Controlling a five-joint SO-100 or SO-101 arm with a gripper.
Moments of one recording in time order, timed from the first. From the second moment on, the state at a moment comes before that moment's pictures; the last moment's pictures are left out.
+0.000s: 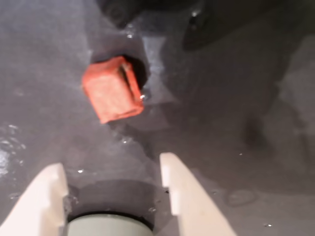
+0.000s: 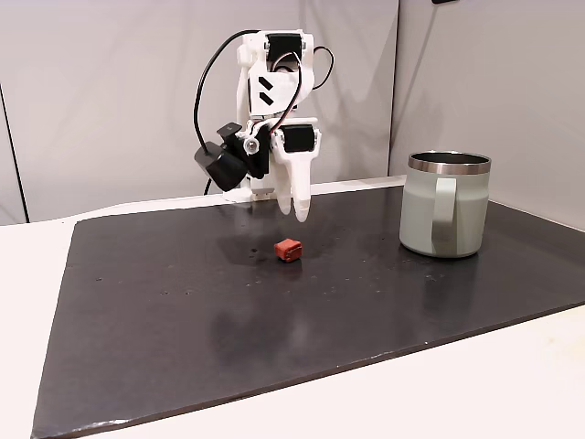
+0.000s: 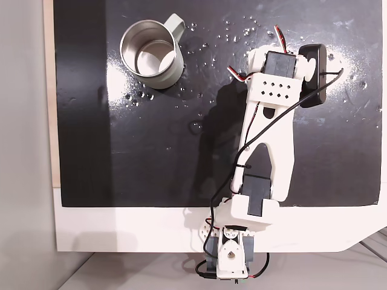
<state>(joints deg) 10.4 72.5 68.0 81.9 -13.4</state>
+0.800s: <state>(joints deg) 13.1 53.3 51.5 87.7 -14.9</state>
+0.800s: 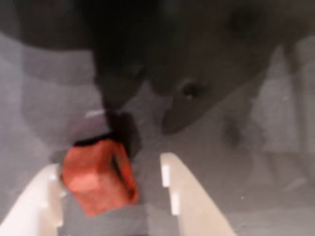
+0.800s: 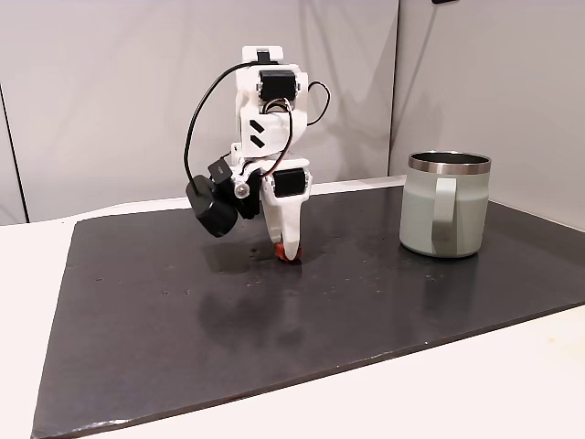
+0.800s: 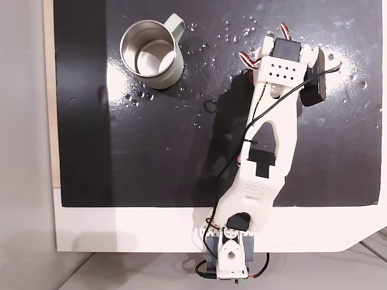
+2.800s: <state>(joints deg) 5.1 81.1 41.9 102.9 -12.0</state>
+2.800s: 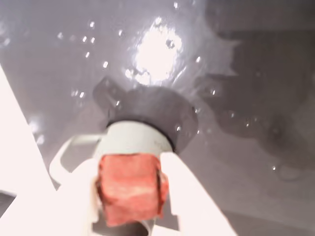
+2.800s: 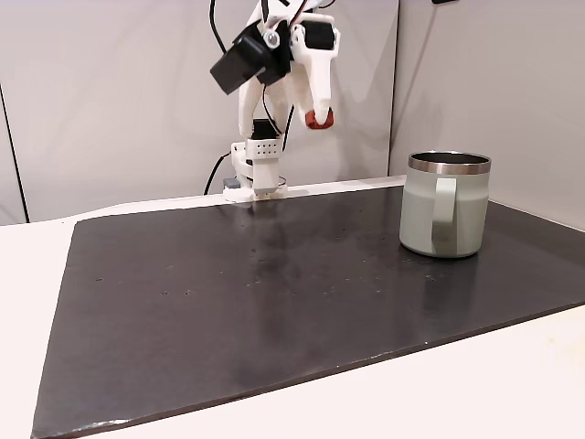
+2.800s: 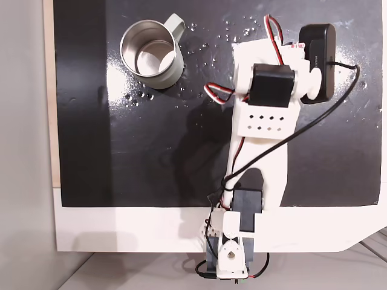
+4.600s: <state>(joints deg) -19.2 59.7 15.1 102.2 -1.5</state>
